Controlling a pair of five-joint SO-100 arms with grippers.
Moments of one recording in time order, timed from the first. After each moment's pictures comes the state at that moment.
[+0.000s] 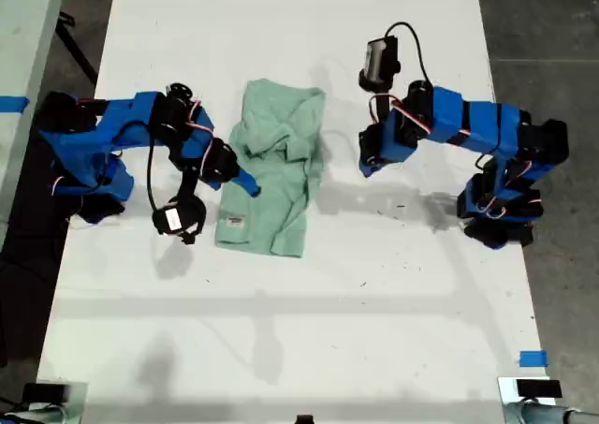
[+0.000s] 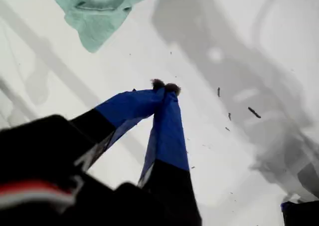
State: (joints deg) arm 0 1.0 83.9 60.3 108.2 6.5; arm 1 6.0 99.4 80.4 90.7 -20.9
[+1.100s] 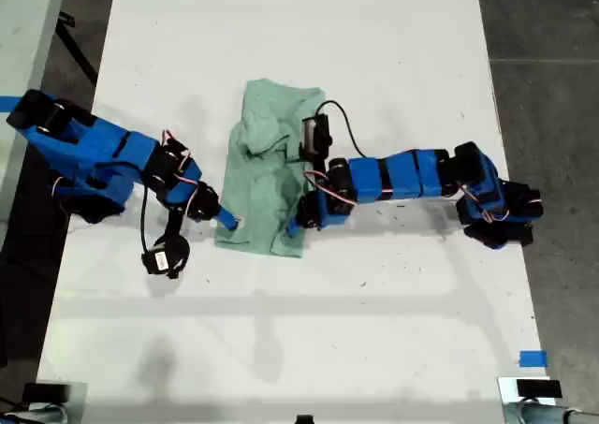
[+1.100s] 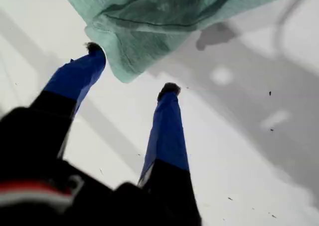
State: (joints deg) arm 0 11.0 96.9 106.3 79.4 -2.7; arm 1 -8.7 53.6 44.9 83.5 -7.2
